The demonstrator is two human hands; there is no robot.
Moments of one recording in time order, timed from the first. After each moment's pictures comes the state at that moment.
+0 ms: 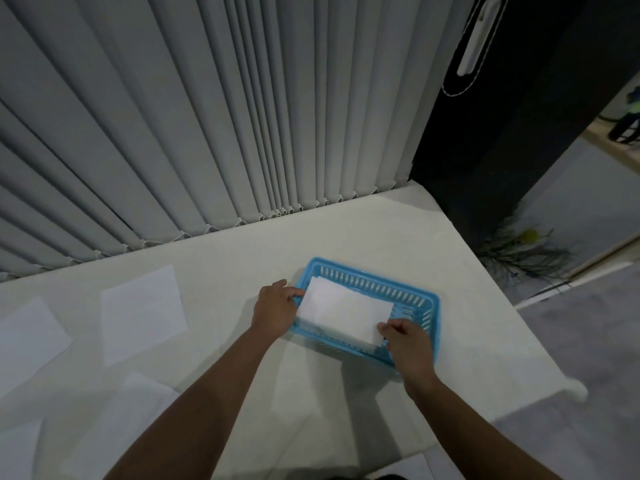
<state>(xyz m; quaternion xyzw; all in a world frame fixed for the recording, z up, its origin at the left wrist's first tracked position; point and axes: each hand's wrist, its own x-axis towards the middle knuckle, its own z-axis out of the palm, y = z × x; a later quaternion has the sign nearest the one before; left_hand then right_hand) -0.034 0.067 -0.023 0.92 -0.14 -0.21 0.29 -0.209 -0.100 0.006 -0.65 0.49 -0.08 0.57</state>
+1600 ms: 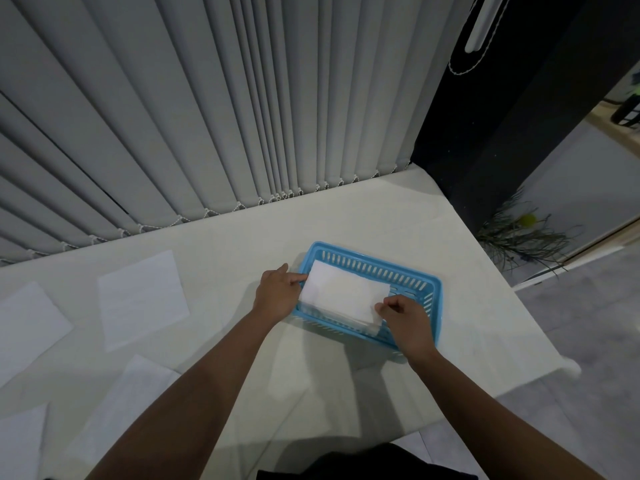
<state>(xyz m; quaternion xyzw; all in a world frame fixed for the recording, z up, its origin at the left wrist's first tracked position) -0.036 0.069 -0.011 0.90 -0.14 -0.26 0.31 -0.202 -0.105 0.002 -0.72 0.44 -0.05 0.53</state>
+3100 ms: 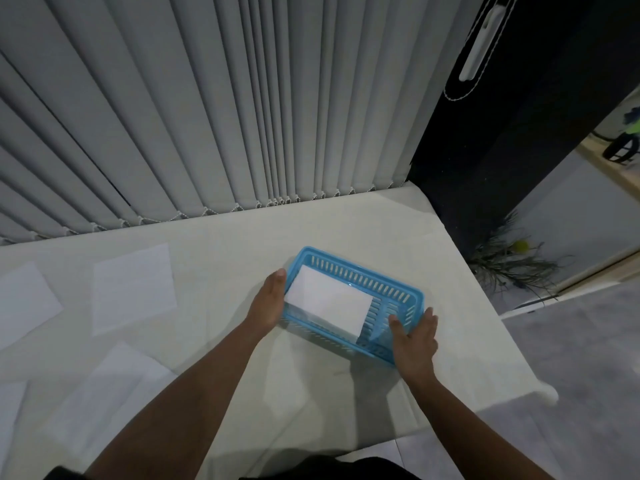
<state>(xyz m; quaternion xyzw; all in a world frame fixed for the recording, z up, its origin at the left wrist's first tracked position) -0.067 0.064 -0.021 0.84 -0.02 -0.27 0.48 -0.241 -0.132 -0.019 -0.76 0.48 -0.04 0.44</state>
